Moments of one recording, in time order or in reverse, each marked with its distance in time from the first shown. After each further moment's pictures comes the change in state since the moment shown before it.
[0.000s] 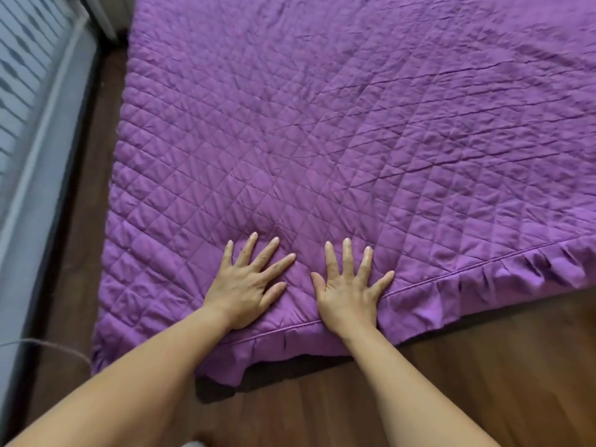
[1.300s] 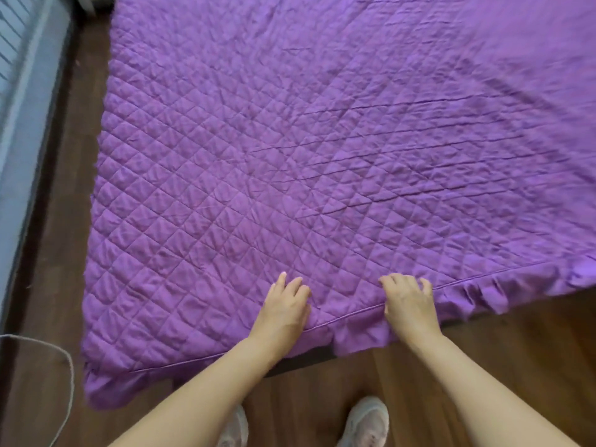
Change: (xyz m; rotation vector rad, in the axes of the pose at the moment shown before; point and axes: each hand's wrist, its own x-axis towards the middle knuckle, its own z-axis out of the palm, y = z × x) left_hand 0.023 0.097 -0.052 -0.524 0.037 -0.032; right_hand 0.002 0.128 -0.099 -0.289 0.031 -0.103
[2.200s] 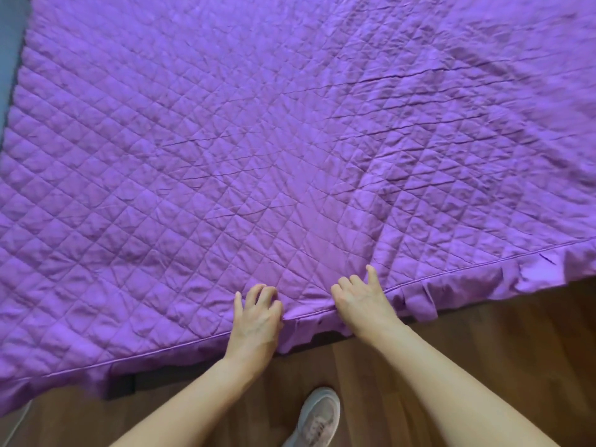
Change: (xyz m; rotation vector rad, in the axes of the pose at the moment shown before) left_hand 0.064 0.136 0.067 0.253 -0.012 -0.199; right_hand 0.023 0.135 0.029 -0.102 -0.029 -0.448
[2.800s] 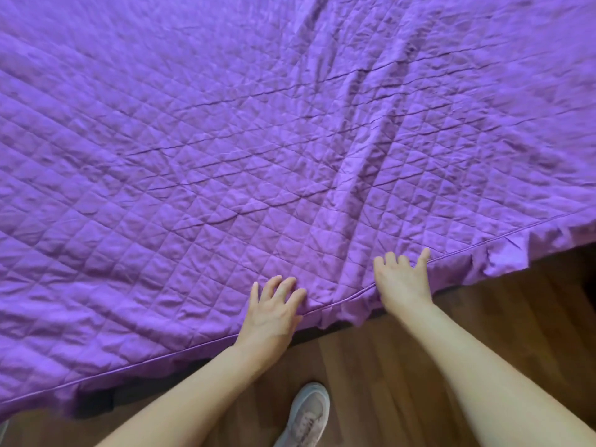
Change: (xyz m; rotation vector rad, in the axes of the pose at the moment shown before) left_hand 0.030 0.049 0.003 -0.012 -0.094 0.164; right_hand -0.017 0.083 0.012 -0.076 -0.188 0.445
